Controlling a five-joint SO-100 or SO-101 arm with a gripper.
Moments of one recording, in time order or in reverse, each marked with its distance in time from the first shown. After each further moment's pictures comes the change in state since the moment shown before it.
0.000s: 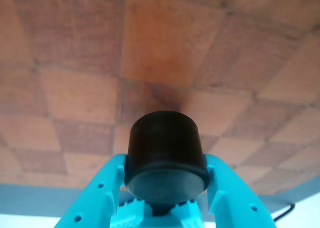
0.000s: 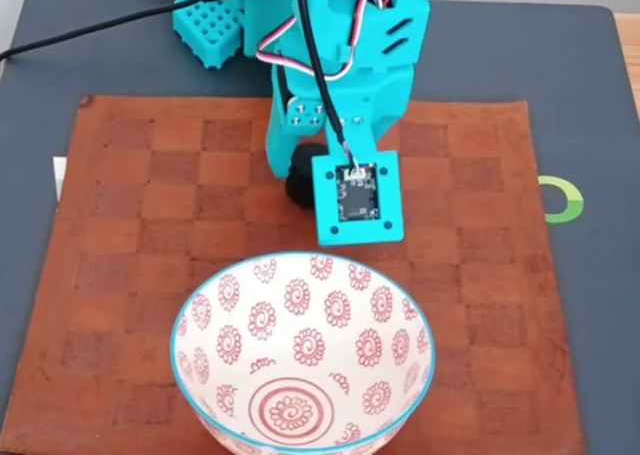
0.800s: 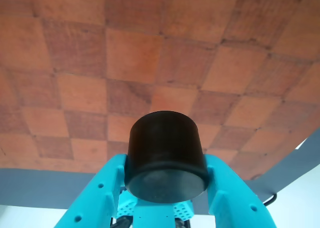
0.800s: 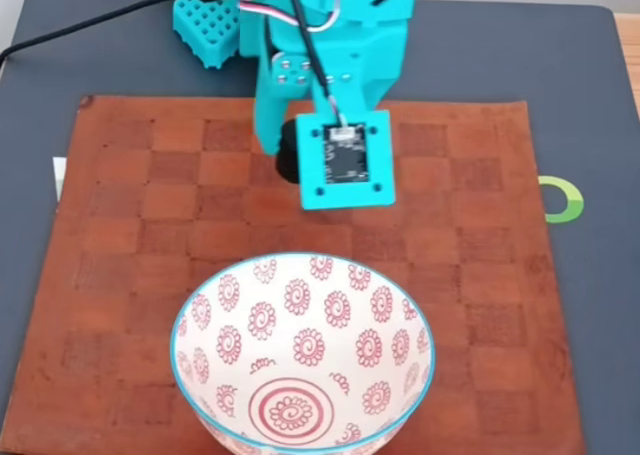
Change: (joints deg) arm 4.6 0.0 -11.3 5.4 -3.4
